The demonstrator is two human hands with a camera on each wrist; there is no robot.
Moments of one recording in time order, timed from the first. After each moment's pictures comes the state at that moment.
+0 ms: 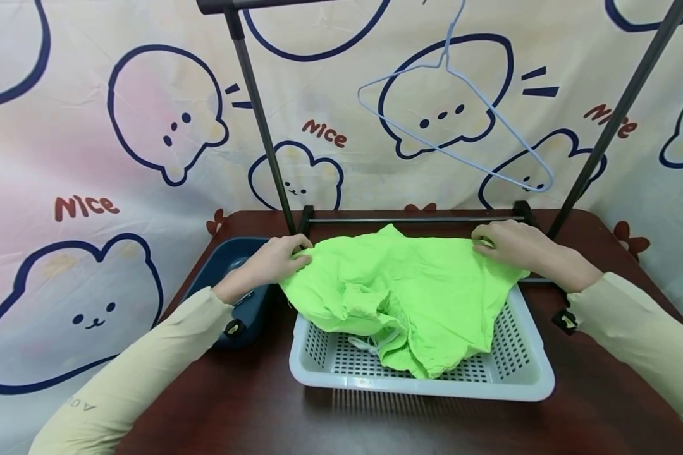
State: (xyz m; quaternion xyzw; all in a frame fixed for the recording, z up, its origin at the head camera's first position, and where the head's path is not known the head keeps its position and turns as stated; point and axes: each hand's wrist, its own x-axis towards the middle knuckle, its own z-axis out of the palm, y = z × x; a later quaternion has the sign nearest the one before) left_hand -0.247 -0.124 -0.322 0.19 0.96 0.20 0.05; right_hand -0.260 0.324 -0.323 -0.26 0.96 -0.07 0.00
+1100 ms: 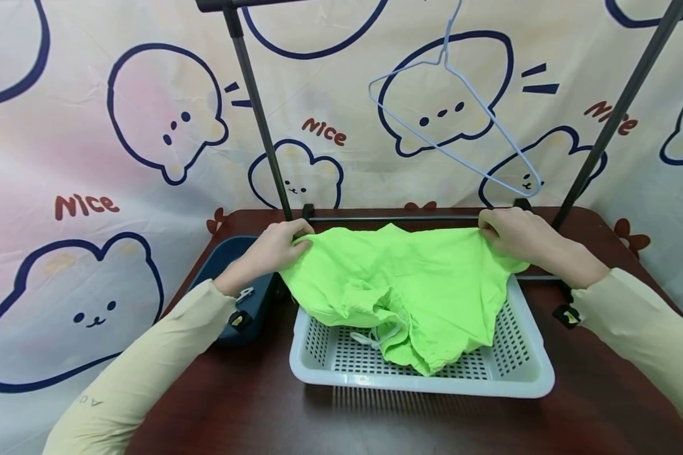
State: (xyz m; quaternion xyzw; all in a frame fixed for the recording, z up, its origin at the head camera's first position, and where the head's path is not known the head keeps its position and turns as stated) left_hand -0.248 -0.116 -0.302 0.22 0.95 0.23 -0.02; right_hand -0.255 0.322 -0.307 -0.24 0.96 -0.08 -0.07
